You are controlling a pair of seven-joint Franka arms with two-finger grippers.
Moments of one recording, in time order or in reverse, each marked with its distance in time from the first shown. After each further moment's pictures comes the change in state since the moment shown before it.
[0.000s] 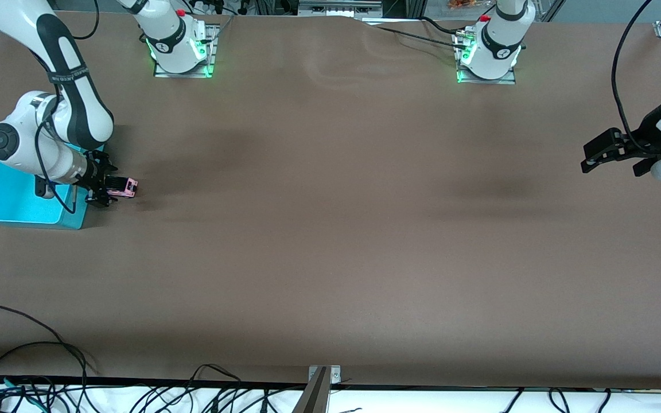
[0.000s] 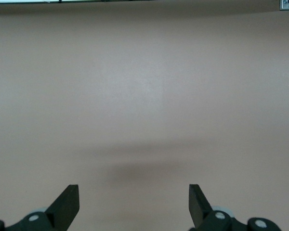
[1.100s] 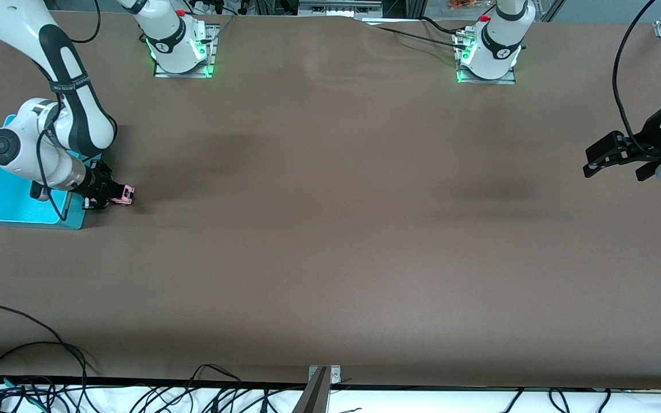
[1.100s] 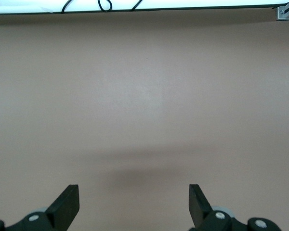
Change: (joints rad) left arm 0.000 0.005 0.000 0.005 0.000 0.031 0.000; right arm 0.010 0.029 -0.004 0.072 0.000 -0.016 0.127
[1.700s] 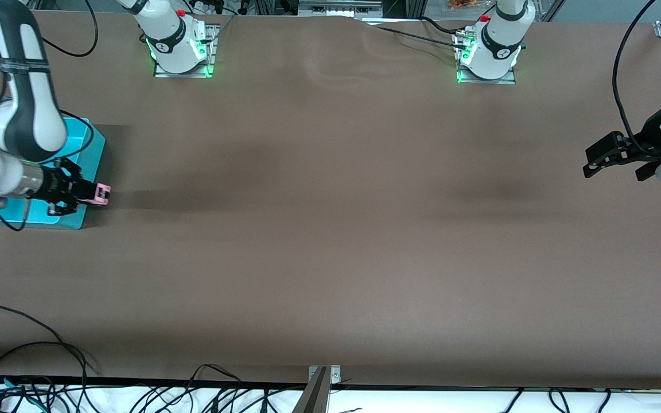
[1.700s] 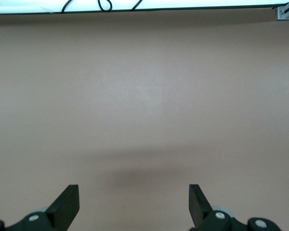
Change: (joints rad) left arm 0.000 0.001 0.000 0.001 0.000 0.000 0.000; right arm 0.010 -0.027 -0.052 0.289 -0.011 -0.433 -0.013
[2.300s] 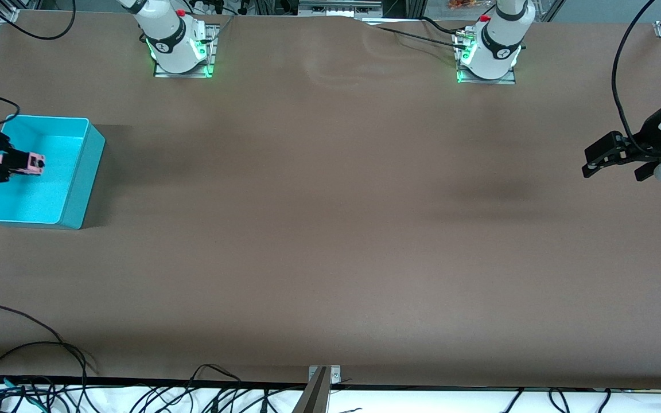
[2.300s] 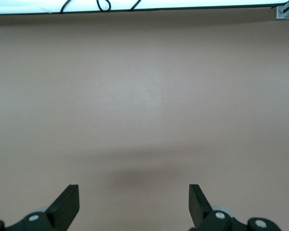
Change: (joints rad) left arm -0.002 0.000 -0.002 0.000 0.000 0.000 0.000; right arm -0.068 0.007 -0.260 0.001 -0.002 -0.036 -0.395
